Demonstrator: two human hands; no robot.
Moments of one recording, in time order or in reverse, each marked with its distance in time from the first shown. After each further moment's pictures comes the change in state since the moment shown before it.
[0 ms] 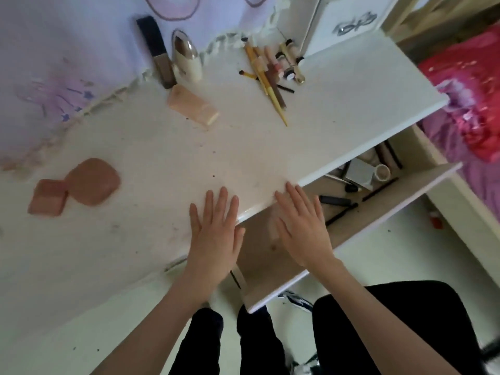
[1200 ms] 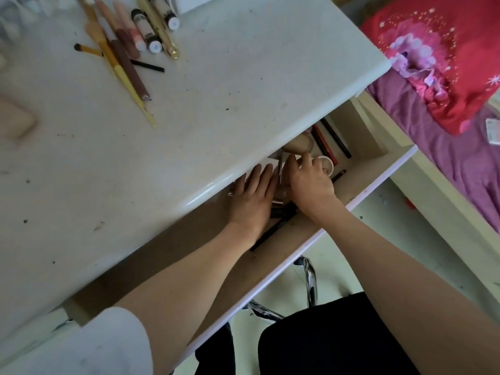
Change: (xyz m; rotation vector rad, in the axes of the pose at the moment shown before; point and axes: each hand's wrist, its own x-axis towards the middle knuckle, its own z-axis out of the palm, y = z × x) left_hand 0.195 0.206 0.143 0.261 -0.138 0.337; right_hand 0.099 0.237 -0.009 -0.303 -0.168 0.275
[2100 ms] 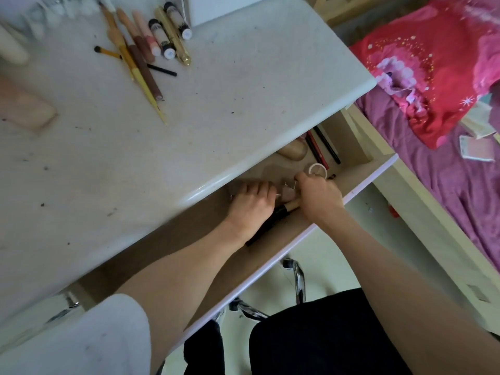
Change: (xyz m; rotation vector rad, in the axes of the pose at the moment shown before) left_hand -0.025 0.004 -0.027 0.167 0.250 0.137; right_hand -0.034 0.014 -0.016 0.018 0.040 0.010
